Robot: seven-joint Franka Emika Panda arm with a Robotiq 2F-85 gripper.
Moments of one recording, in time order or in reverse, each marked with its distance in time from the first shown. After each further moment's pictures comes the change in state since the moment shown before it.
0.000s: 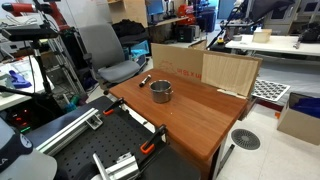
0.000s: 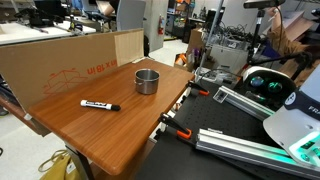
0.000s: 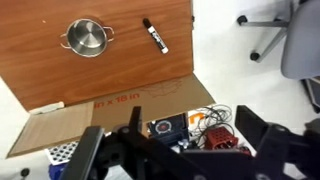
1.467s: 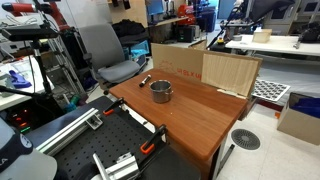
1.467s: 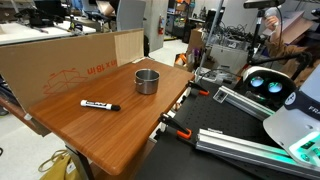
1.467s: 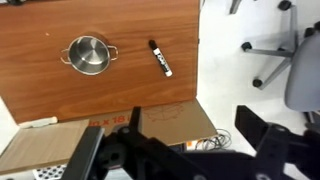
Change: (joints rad) arm 0.030 0.028 0.002 -0.063 -0.001 0.002 -0.066
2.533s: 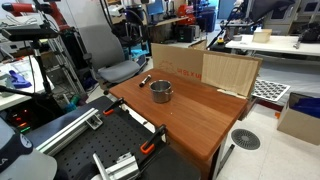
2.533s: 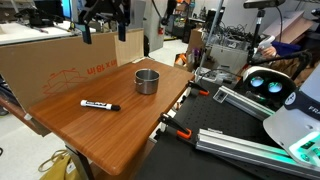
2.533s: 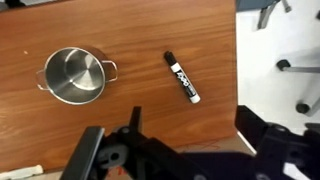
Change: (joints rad) arm 0.010 0.452 -0.006 0.109 -0.133 0.150 0.136
